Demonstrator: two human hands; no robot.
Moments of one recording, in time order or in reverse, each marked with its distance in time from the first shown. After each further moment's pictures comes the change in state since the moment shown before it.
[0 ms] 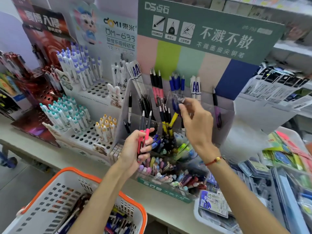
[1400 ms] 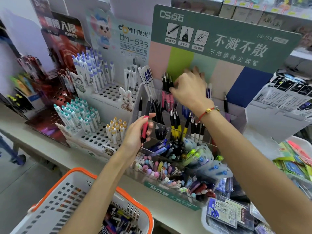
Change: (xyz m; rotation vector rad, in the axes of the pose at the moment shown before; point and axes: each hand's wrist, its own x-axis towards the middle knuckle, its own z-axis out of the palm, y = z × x) left_hand 0.008 0.040 -0.002 0.345 0.070 0.295; right_hand 0.105 -0.057 0.031 -0.632 -0.393 -0.159
